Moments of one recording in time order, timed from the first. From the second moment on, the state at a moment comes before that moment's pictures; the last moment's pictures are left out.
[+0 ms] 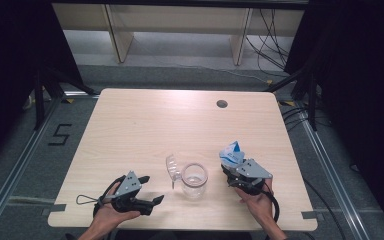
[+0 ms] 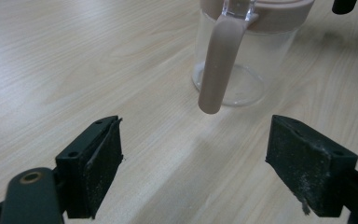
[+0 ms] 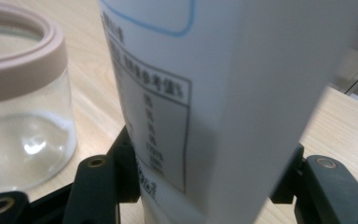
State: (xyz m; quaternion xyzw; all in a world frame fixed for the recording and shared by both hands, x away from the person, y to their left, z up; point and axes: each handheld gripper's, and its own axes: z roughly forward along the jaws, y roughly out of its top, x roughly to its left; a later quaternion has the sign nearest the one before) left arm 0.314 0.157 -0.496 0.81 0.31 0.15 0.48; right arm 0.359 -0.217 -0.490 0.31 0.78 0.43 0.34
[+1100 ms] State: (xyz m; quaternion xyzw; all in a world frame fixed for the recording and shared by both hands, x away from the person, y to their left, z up) left arm 0.314 0.157 -0.498 0.81 0.31 0.14 0.48; right arm 0.345 -0.202 -0.483 0.23 0.80 0.35 0.42
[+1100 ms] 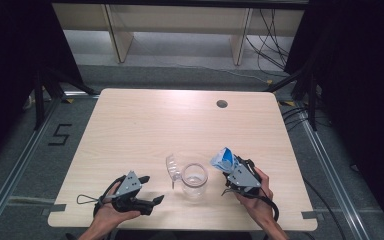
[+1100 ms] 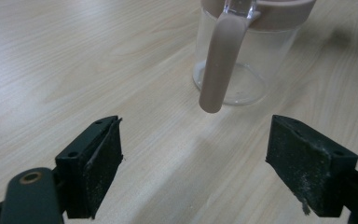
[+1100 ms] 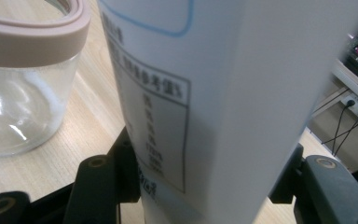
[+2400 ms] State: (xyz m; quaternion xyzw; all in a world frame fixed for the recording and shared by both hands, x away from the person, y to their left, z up) left arm 0.314 0.156 -0.498 0.81 0.31 0.14 0.48; right arm 0.345 -0.184 -0.482 0.12 0.80 0.26 0.53
